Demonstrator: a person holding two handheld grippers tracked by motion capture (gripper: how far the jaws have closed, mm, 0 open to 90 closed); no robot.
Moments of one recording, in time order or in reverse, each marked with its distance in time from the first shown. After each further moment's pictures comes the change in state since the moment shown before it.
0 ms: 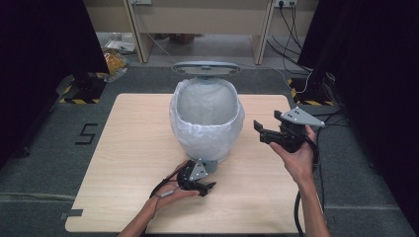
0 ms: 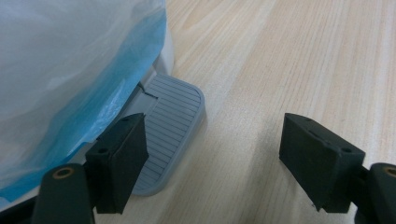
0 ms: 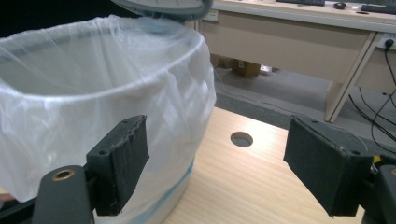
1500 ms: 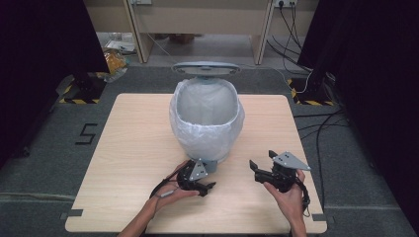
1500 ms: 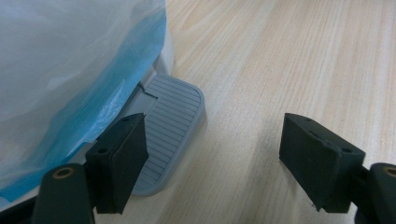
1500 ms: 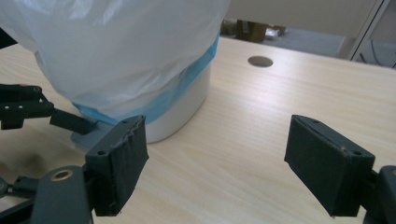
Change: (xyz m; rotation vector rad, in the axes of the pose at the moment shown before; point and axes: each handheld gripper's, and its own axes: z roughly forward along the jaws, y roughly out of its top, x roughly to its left) left arm 0.000 0.000 0.000 -0.002 0.002 0.001; right arm 0.028 -0.119 -0.004 0.100 0.005 0.040
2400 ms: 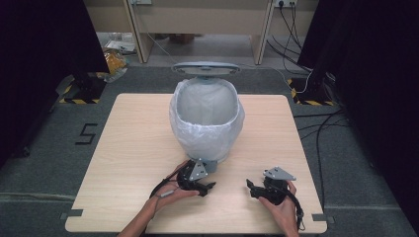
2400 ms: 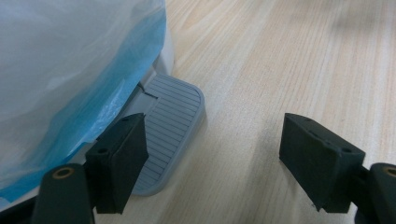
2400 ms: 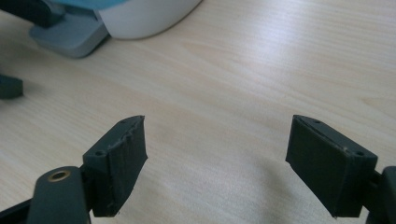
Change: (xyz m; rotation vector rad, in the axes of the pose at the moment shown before) left arm 0.000 0.000 0.000 0.003 0.000 0.004; right arm 0.005 -0.063 0.024 0.227 -0.012 0.004
